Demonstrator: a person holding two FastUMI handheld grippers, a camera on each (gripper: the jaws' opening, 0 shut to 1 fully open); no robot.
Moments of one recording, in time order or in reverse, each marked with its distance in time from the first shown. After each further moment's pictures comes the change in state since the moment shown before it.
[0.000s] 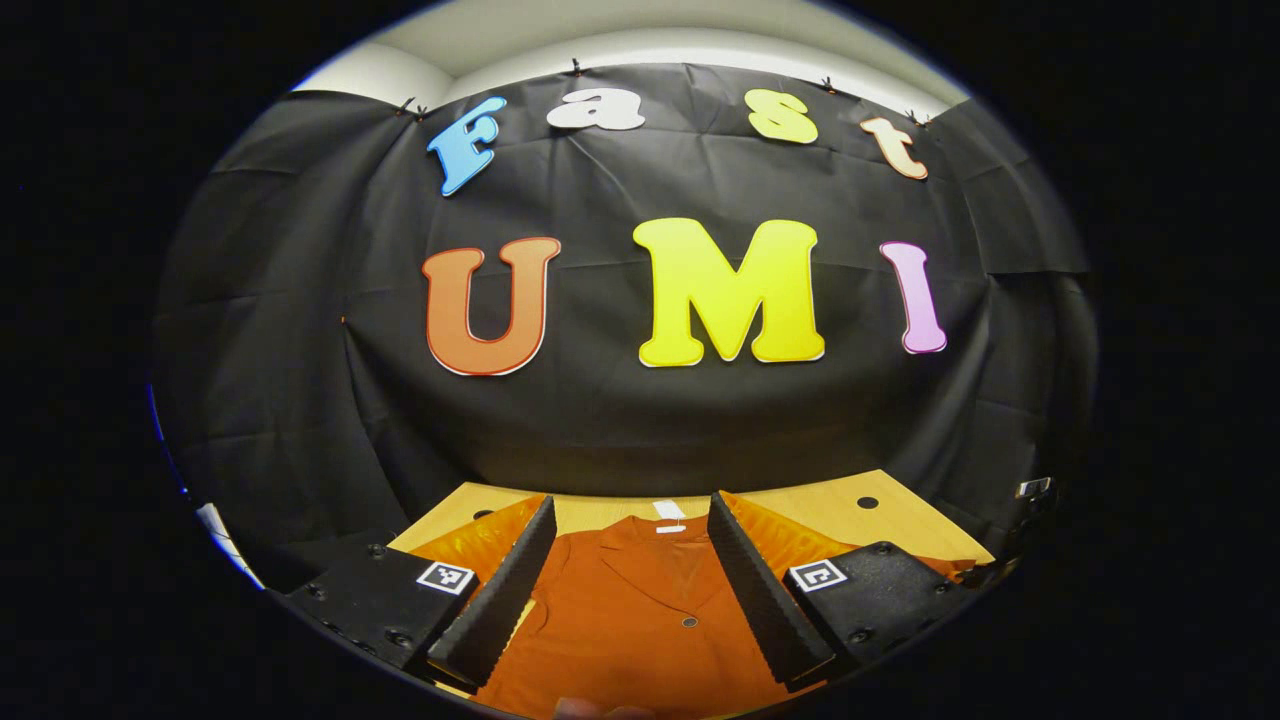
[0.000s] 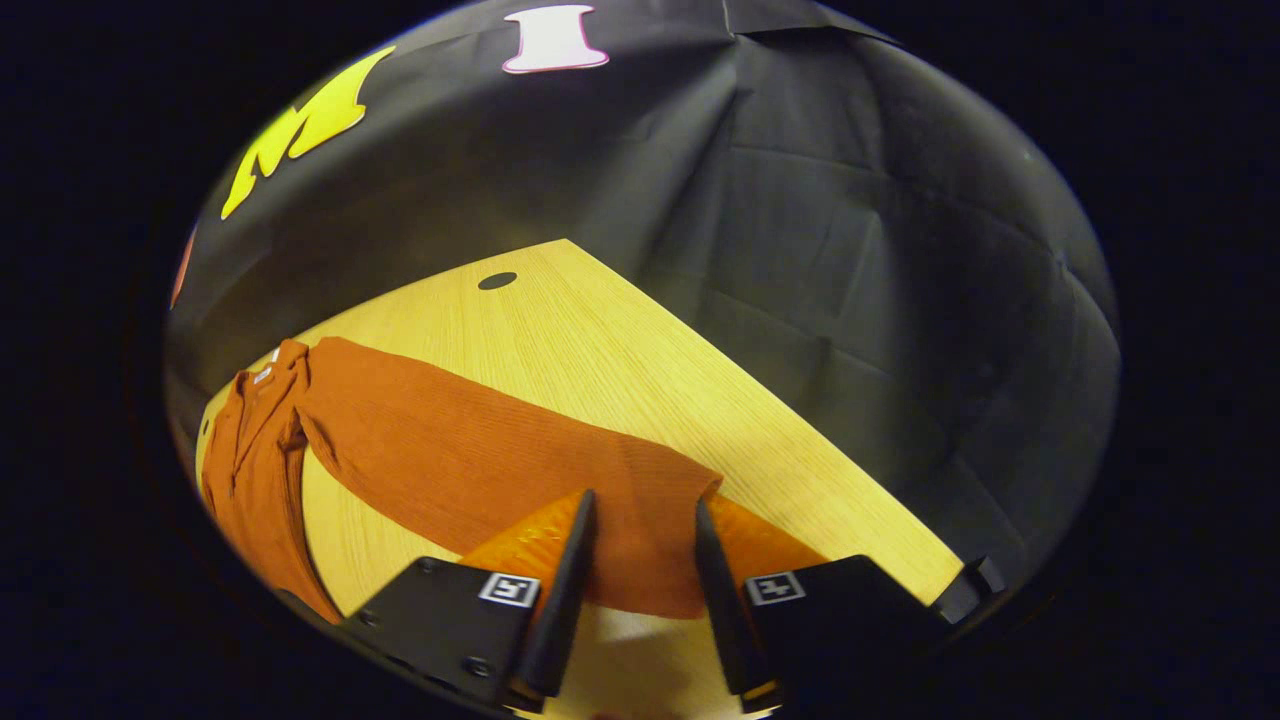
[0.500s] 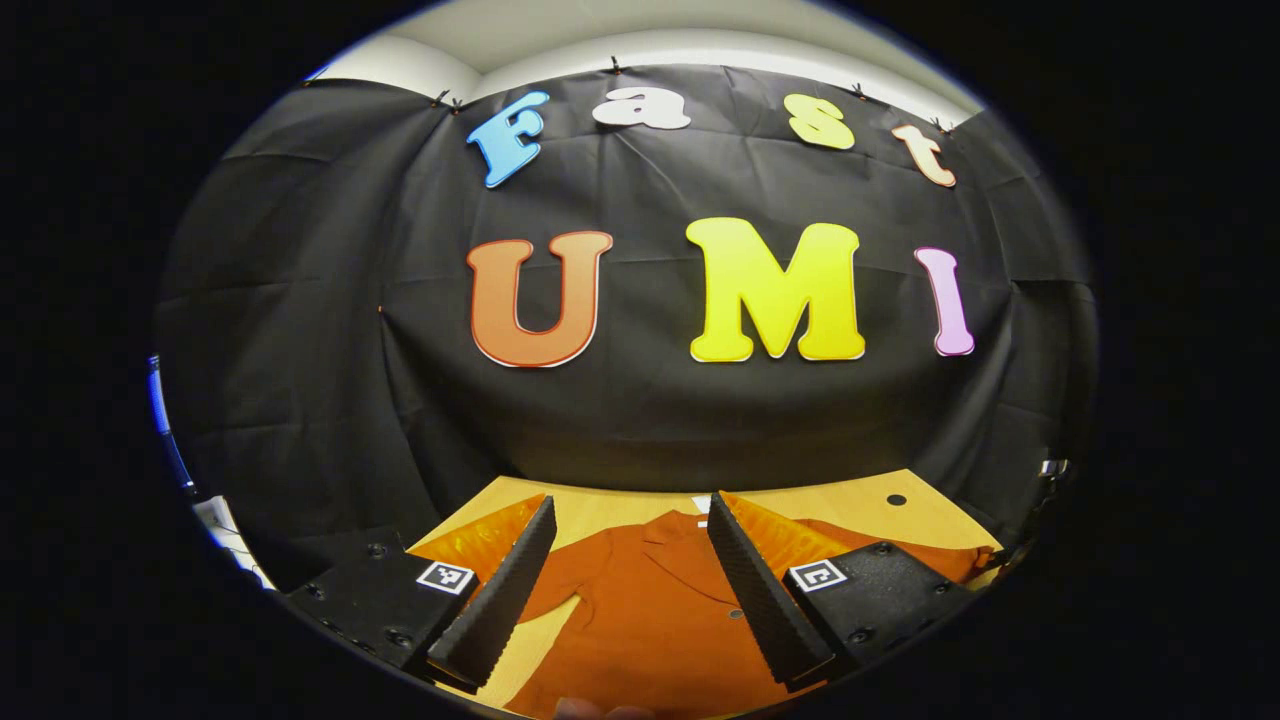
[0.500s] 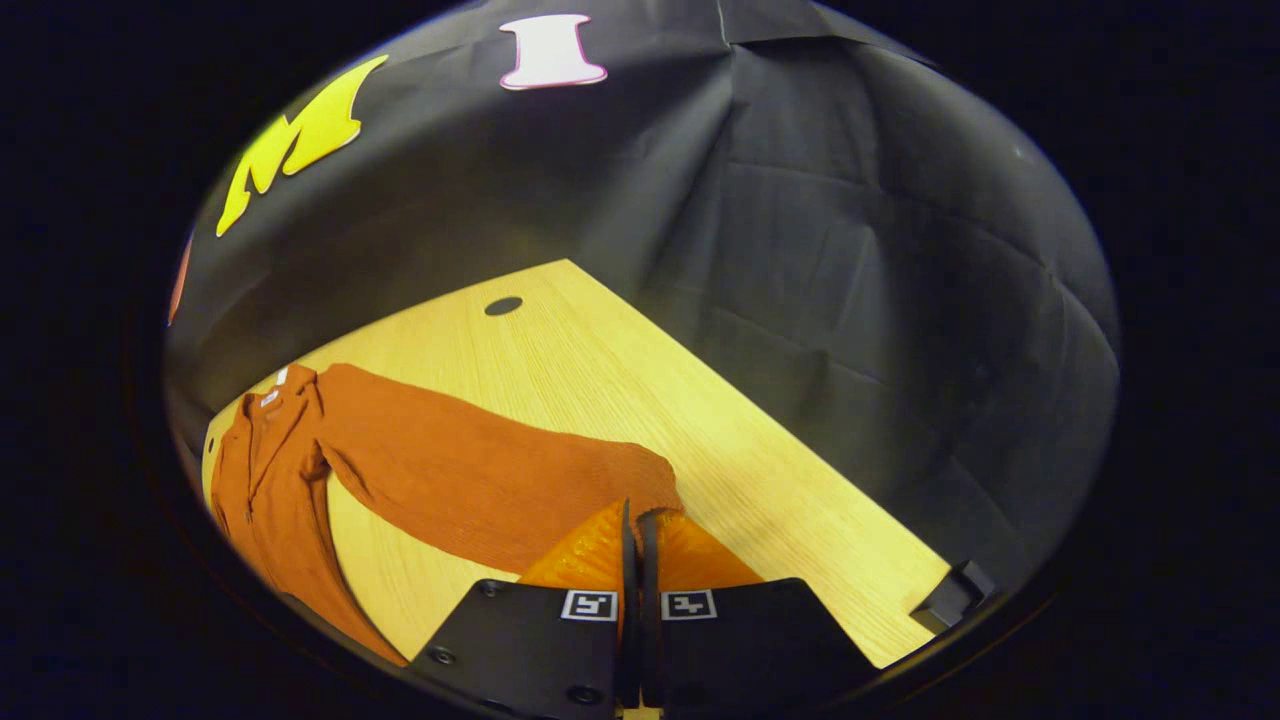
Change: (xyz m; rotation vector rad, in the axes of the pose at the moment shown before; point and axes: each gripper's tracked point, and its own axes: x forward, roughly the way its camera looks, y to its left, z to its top) left arm -0.009 0.066 -0.010 -0.024 0.007 0.068; right arm -0.030 0.016 0.041 0.021 -0.061 0.006
